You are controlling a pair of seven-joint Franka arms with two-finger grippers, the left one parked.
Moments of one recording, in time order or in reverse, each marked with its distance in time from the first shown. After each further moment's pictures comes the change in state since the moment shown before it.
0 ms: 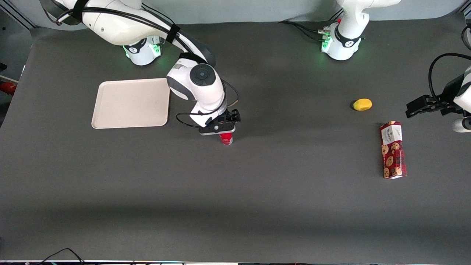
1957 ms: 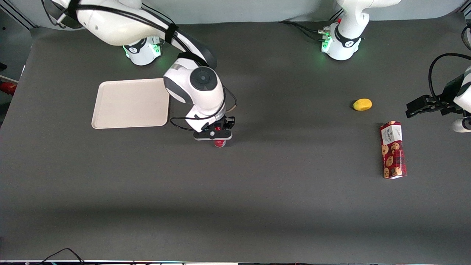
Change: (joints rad) arm -0.004 -0.089 0.004 0.238 0.090 -0.296 0.018
